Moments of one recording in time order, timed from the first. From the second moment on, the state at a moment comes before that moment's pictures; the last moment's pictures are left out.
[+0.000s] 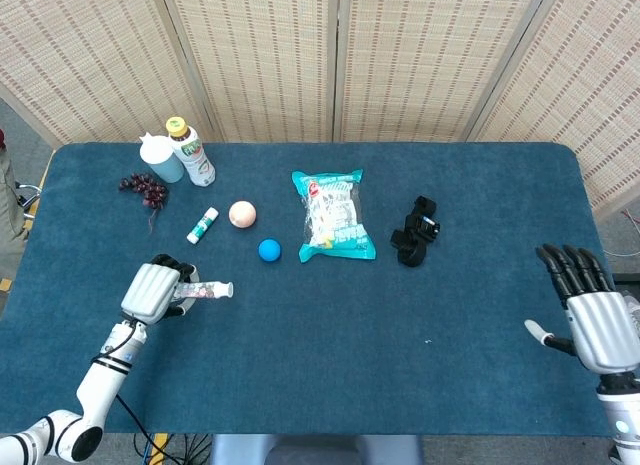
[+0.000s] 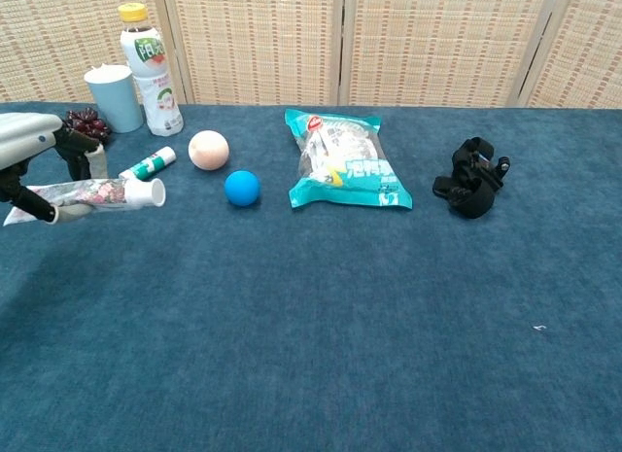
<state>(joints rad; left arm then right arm) -0.51 -1.44 -0.12 -1.42 1.40 1.15 0.15 0.11 -0.97 0.10 -1.81 -1.60 1.49 -0.08</state>
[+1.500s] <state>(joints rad) -0.78 -1.38 -0.27 -1.77 1.06 1.00 0.41 0.64 -1.26 0.21 -1.98 -1.36 0.96 -0.46</state>
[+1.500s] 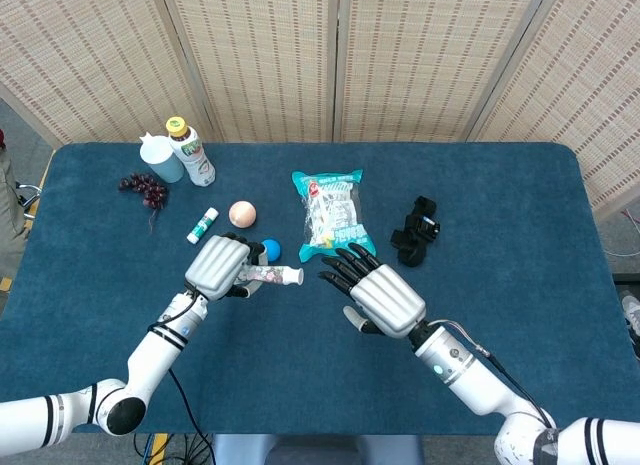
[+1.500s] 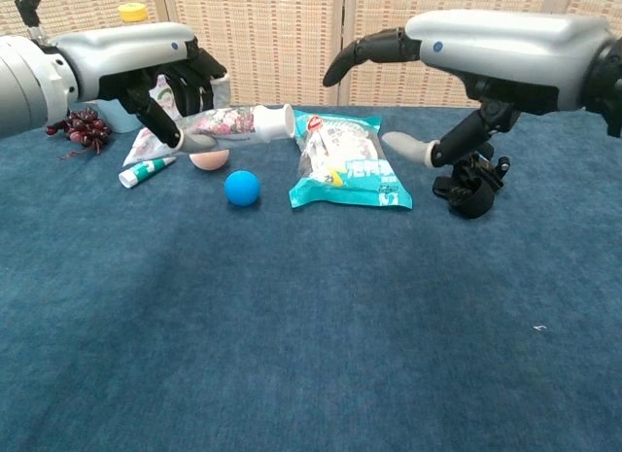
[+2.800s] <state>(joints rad) -0.87 -1.42 -0.25 -1.77 0.91 1.04 0.48 0.80 -1.43 0.19 -1.86 -1.16 0.98 -0.57</state>
